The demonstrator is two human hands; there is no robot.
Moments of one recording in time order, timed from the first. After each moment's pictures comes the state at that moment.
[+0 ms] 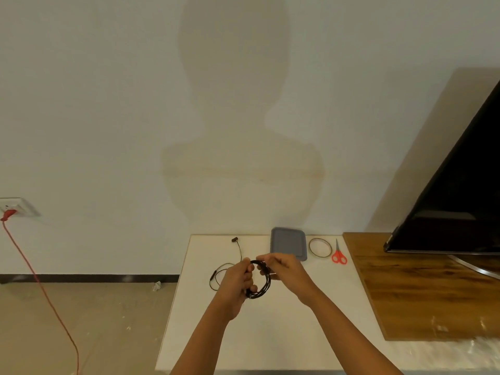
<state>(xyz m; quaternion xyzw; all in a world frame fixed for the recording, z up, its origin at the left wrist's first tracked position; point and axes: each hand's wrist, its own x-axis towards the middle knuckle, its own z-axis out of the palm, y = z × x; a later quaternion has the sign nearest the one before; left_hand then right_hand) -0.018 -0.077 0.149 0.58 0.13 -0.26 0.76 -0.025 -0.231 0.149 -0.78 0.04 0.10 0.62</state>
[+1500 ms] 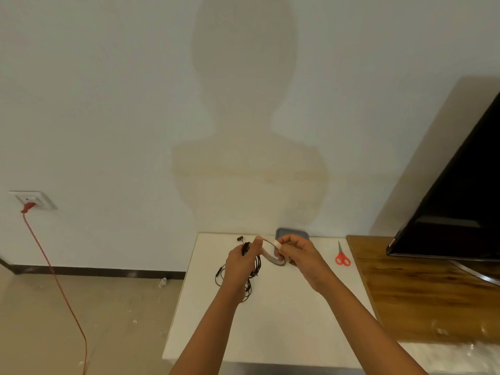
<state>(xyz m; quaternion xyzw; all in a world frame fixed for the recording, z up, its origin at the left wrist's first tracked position) -0.023 -0.081 0.194 0.71 0.11 -0.13 0.68 -0.033 -0.239 0.203 -0.72 0.06 0.07 0.68</state>
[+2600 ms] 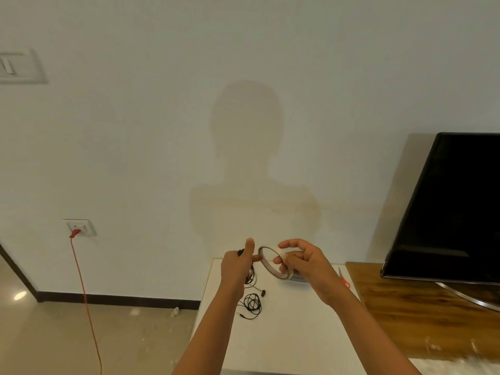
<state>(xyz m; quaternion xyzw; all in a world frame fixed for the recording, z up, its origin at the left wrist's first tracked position) -0.095 -0.039 0.299 0.71 0.13 -0.06 0.69 -0.139 -0.204 0.316 -0.74 -0.03 0.02 0.67</state>
